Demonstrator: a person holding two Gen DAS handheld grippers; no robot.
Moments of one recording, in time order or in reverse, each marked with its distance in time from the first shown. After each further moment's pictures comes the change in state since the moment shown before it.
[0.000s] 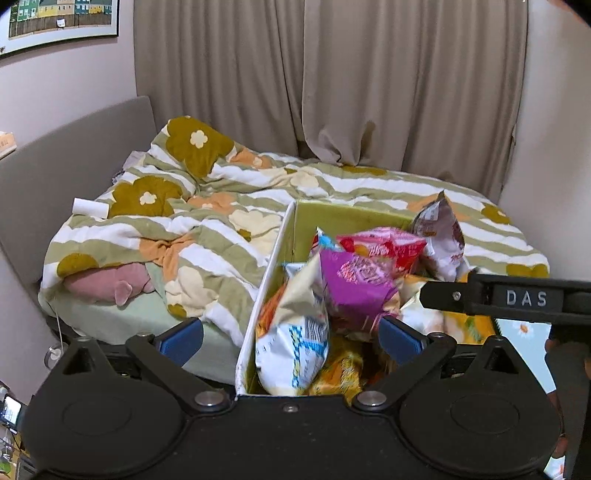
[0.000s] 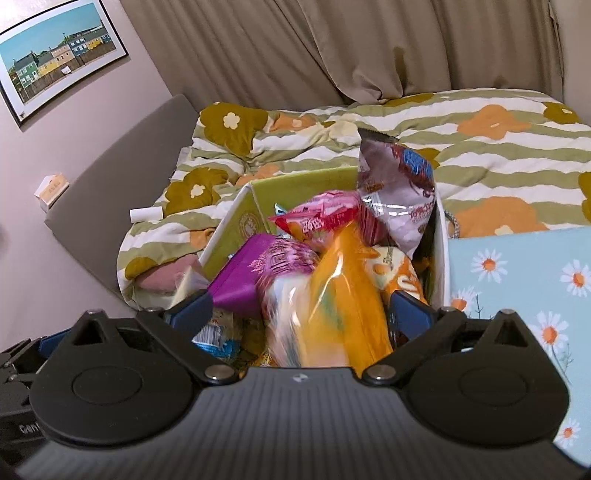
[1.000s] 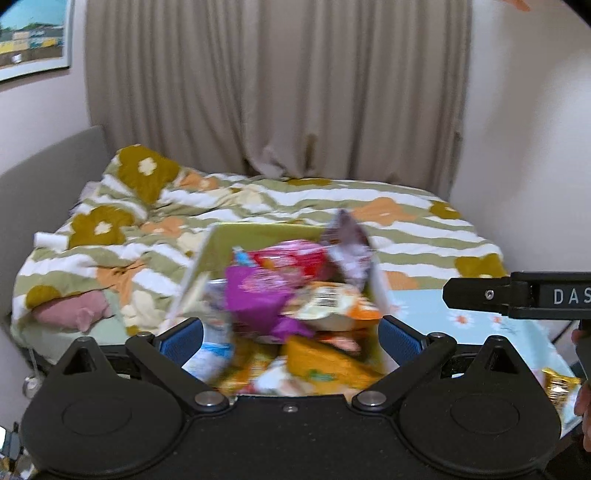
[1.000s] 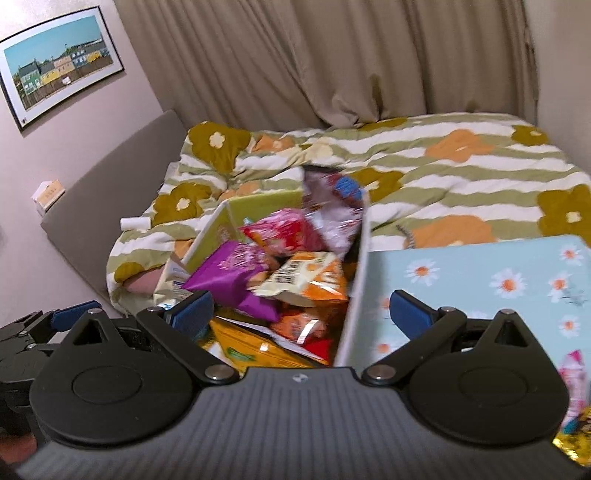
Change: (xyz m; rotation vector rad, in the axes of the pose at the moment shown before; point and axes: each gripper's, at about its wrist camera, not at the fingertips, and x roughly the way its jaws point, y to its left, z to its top) left arm -0.051 -0.083 -0.003 0.103 -0.061 -0.133; right arm -0.110 -0.046 -0.008 -0.010 -0.082 -0.067
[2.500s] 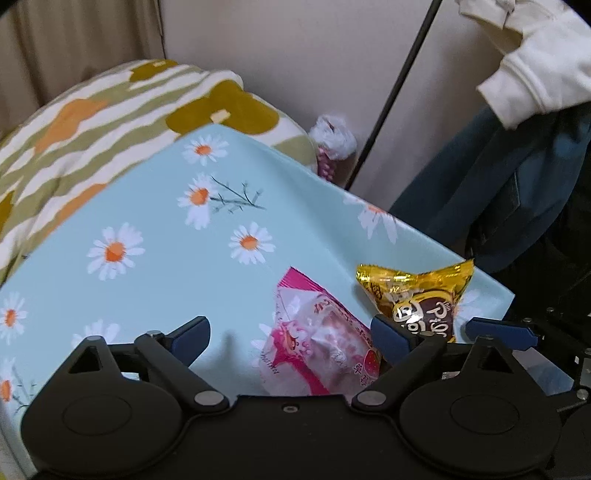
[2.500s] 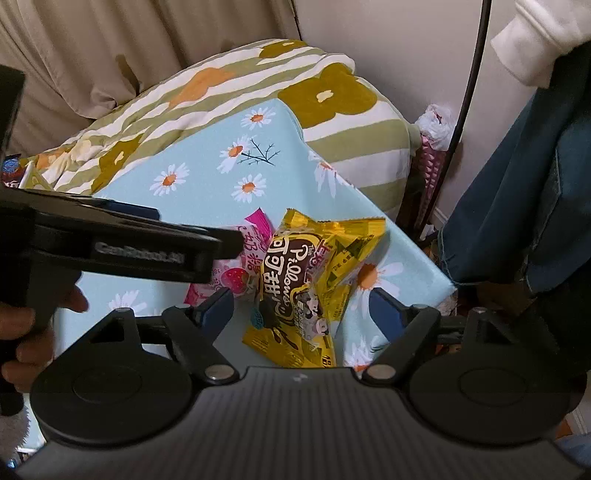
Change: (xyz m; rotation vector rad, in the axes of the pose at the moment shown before) left arm 0.200 -0.329 -0.074 0.596 0.449 -0.629; right arm -0.033 -0.253 -0.142 0.408 0.111 -0.525
